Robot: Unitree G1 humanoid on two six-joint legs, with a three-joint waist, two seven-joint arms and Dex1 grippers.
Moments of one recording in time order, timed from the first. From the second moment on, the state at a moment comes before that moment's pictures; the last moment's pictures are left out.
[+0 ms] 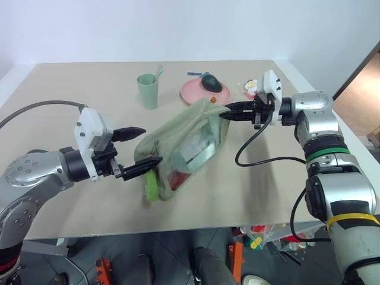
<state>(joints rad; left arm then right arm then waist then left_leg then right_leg) -0.27 0.84 0.24 -0.61 -0.87 0.72 -0.68 -1.20 -0.57 0.06 1.02 0.17 -0.18 1.48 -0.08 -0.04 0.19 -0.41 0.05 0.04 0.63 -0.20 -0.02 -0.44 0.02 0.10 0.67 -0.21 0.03</state>
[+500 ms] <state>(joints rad) -0.24 0.84 0.23 -0.53 -0.75 0.63 -0.73 -0.90 -0.65 -0.03 0.48 0.26 0.10 1.34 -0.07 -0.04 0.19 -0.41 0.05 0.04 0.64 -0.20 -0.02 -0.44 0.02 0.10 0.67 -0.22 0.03</state>
